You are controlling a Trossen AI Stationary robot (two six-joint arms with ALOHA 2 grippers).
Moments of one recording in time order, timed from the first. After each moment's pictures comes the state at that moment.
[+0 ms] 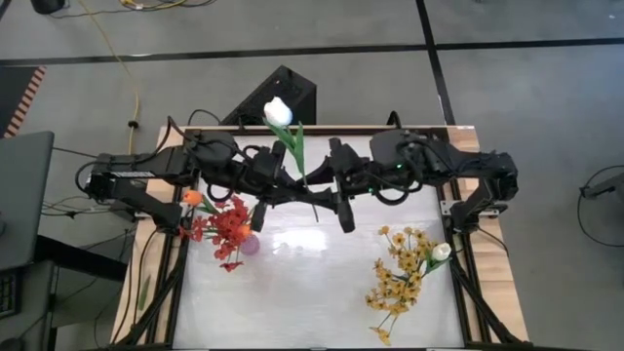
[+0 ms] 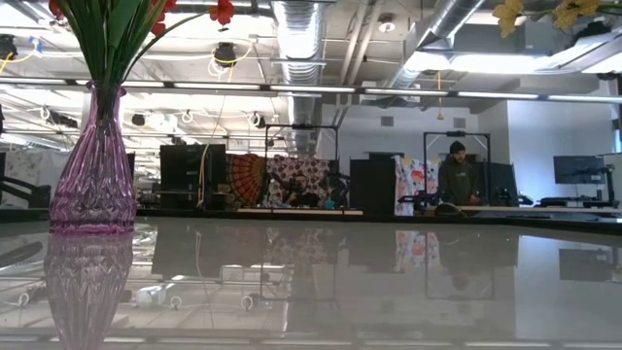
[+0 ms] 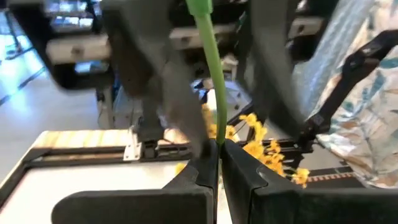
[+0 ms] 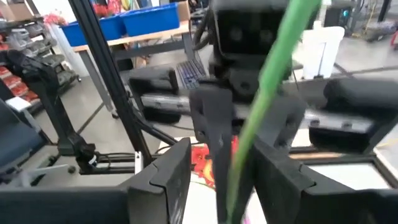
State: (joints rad) left arm -0.07 1.38 1.61 -0.32 0.12 -0.09; right arm 0.16 1.67 2.09 -0.58 0.05 0.17
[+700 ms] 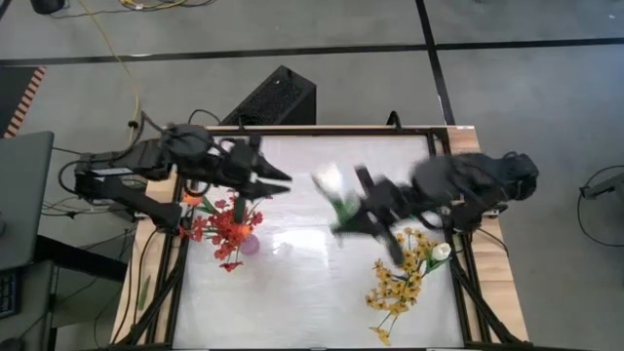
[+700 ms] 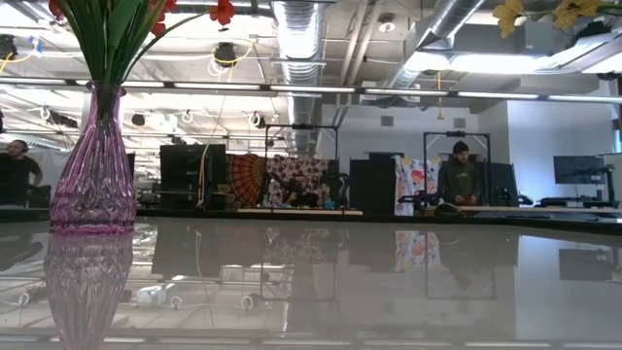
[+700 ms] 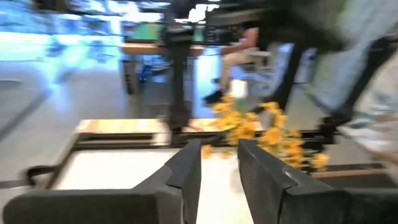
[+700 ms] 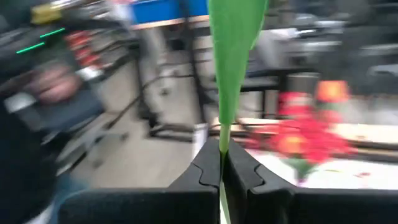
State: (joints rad) left arm -0.07 1.26 1.61 -0.48 0.03 -0.05; right arm 0.38 1.57 2.09 -0.72 0.06 0.18
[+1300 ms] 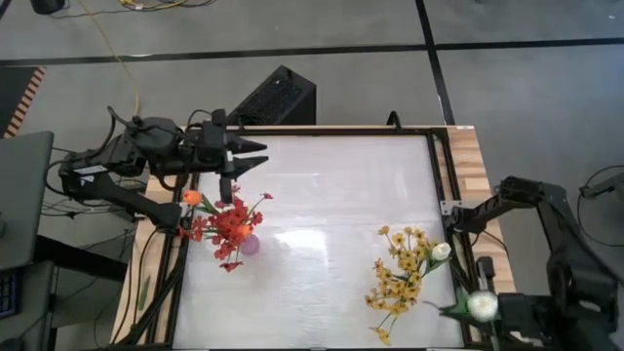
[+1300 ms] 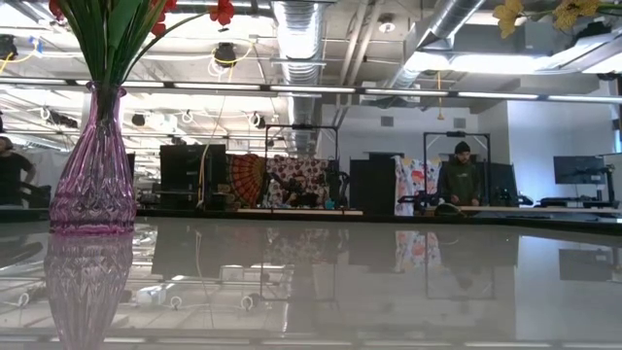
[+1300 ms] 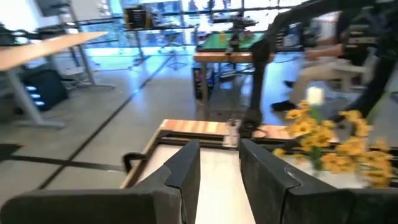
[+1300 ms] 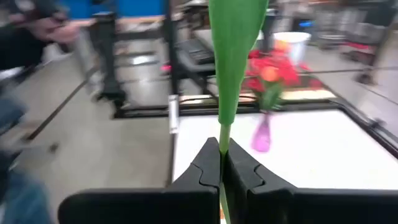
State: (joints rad) left arm -0.07 1.15 1.61 -0.57 -0.30 0.02; right arm 1.32 1.60 1.96 -1.17 1.26 0.85
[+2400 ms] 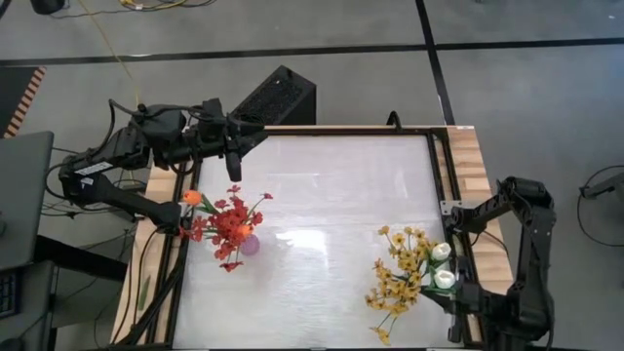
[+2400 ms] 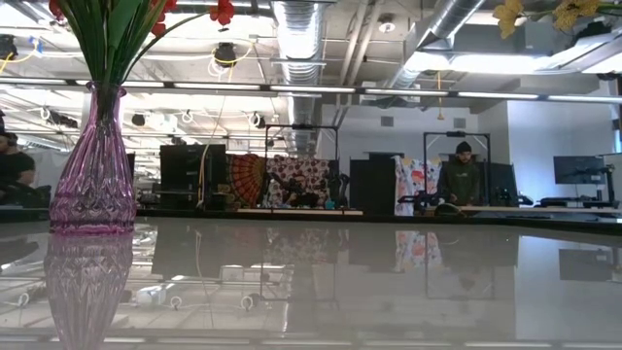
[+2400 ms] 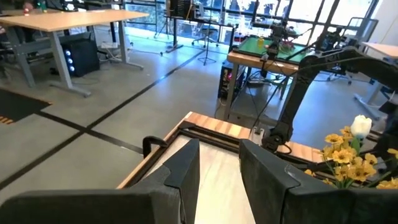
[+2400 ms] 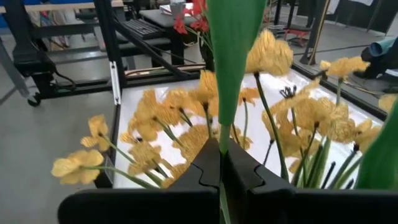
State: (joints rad) left arm 0.06 1.15 1.61 -0.58 -0.33 -0.14; right arm 1.35 1.60 1.36 -1.44 1.34 1.73
